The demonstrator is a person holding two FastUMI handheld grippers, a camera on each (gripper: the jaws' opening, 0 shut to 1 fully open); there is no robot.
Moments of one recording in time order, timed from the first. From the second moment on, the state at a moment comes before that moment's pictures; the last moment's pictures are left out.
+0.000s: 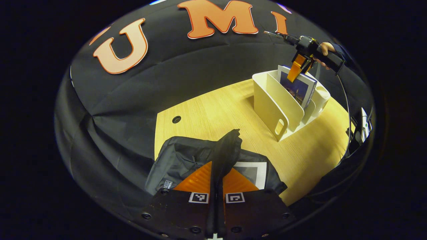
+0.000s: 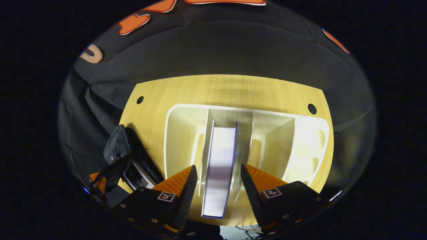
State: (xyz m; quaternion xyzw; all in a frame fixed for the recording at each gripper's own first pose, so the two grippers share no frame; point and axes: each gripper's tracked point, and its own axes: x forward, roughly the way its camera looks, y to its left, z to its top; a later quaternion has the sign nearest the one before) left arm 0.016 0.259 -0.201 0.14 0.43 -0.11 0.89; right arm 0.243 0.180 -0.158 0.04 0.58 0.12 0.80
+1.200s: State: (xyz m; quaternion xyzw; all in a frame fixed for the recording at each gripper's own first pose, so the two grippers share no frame) left arm 0.007 0.262 -0.197 0.13 0.41 -0.13 0.89; right arm 0.188 0.152 -0.104 0.06 0.55 0.03 0.83
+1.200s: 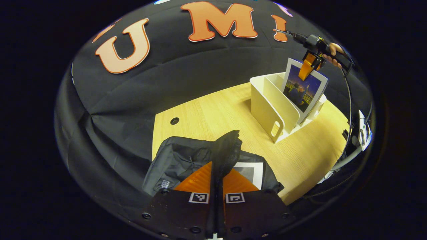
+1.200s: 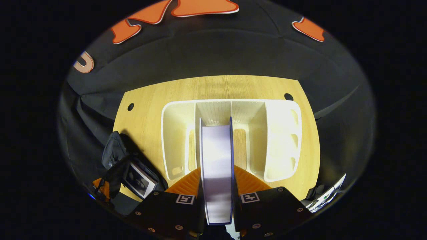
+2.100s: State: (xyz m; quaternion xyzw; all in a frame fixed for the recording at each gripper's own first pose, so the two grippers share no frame) left arm 0.004 0.285 -0.187 0.16 0.38 -0.24 0.88; right arm 0.055 0.185 -0.045 0.20 0.49 0.01 0.85
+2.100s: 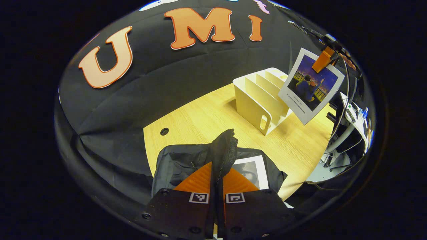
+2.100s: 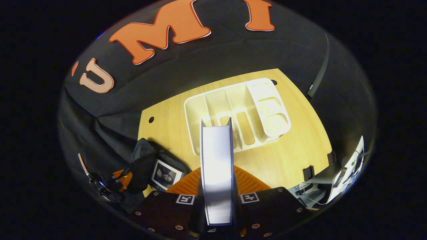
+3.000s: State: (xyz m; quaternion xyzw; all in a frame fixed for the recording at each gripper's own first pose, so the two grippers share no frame) left arm 0.002 0.289 -0.175 0.17 0.37 -0.32 0.86; right arm -0.010 0.342 -0.098 0.35 0.44 0.10 0.82
